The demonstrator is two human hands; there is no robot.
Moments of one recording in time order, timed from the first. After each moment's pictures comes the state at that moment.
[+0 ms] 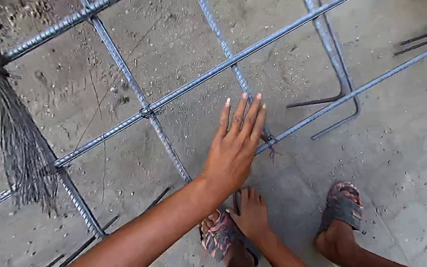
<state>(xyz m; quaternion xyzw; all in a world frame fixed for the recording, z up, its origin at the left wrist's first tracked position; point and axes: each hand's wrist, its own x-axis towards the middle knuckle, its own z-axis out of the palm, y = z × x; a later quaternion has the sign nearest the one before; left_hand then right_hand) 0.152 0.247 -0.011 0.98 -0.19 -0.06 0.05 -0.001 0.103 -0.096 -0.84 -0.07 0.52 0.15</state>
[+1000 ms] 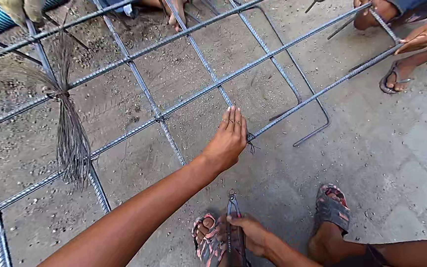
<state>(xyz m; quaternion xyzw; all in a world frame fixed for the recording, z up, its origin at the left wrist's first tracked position) 0.153 0.232 0.018 0.95 -0.26 -0.10 -0.09 -0.023 0.072 -0.054 -0.34 0.29 0.63 0.63</state>
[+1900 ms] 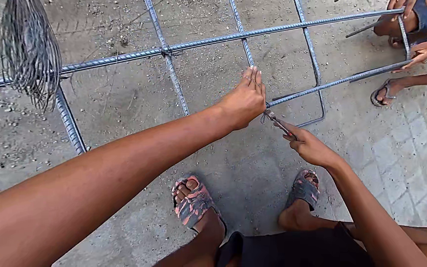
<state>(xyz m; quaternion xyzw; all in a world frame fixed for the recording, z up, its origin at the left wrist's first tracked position) 0.156 0.237 0.011 0.95 -0.27 -0.15 -0.05 0.157 -0.013 0.005 -0.82 -0.15 0.47 0.29</state>
